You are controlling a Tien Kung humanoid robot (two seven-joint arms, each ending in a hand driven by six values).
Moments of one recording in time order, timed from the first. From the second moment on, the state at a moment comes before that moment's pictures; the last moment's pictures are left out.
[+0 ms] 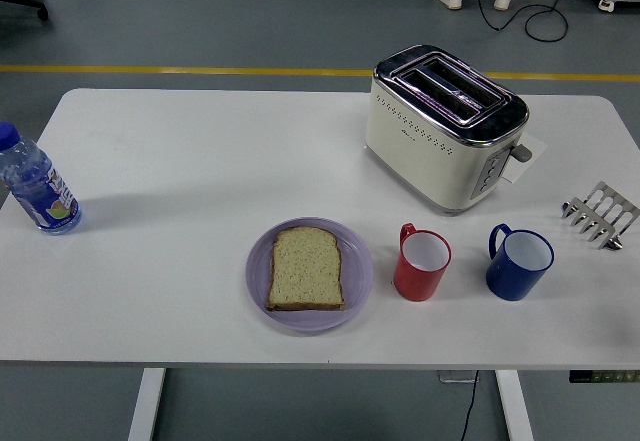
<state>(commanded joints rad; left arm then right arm) -0.08 0.01 -0.25 -0.20 0.03 0.21 0.05 -0.14 -0.24 1.55 1.38 -1.16 -0.32 0.22</state>
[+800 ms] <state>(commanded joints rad) -0.09 0.01 -0.26 -0.20 0.04 0.21 0.05 -0.19 -0.23 1.35 1.37 -1.19 -0.32 0.31</state>
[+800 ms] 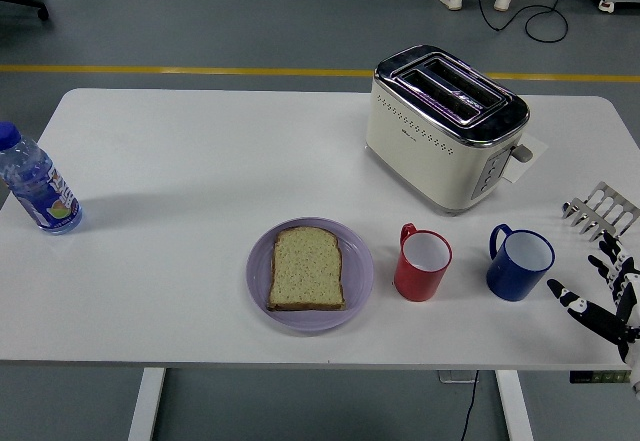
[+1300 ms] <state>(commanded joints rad) -0.09 0.01 -0.26 -0.20 0.03 0.21 0.05 -0.09 -0.18 1.27 1.25 -1.20 -0.35 0.32</state>
